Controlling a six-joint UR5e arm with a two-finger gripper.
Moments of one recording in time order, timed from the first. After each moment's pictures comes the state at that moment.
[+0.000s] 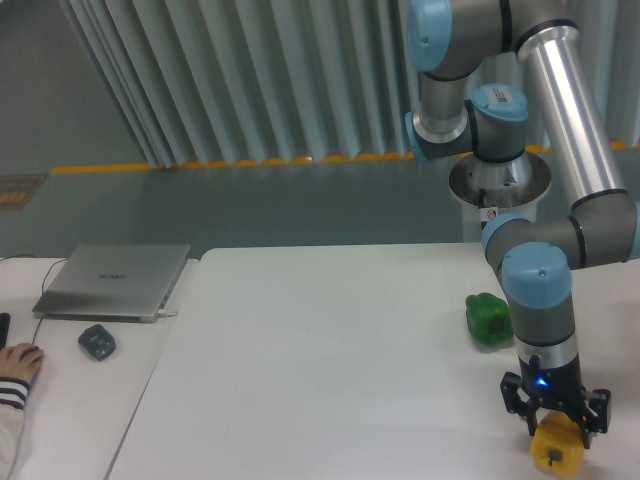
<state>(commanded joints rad) 2.34 -2.12 -1.46 -0.89 1.63 0.58</state>
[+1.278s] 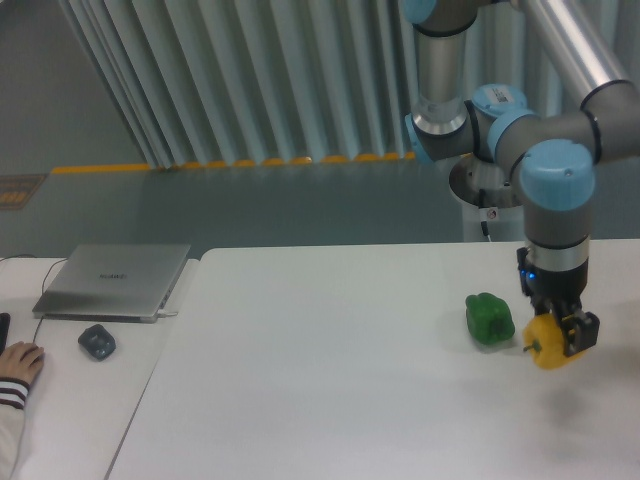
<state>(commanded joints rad) 2.48 -1.86 -1.47 -1.46 1.61 1.65</state>
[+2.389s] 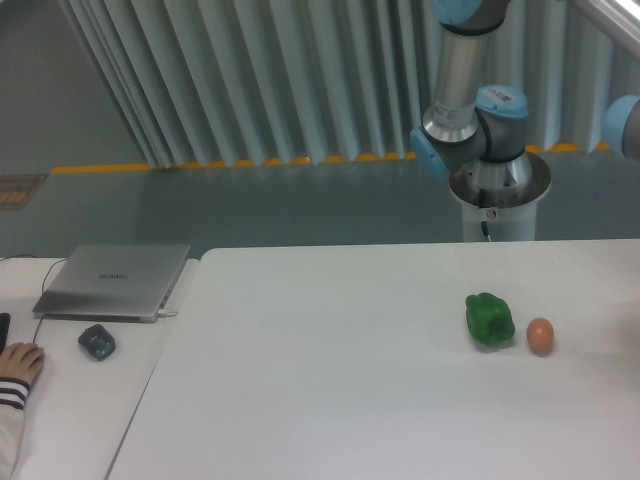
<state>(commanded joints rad) 2.74 -1.90 -1.56 -1.10 1.86 1.96</state>
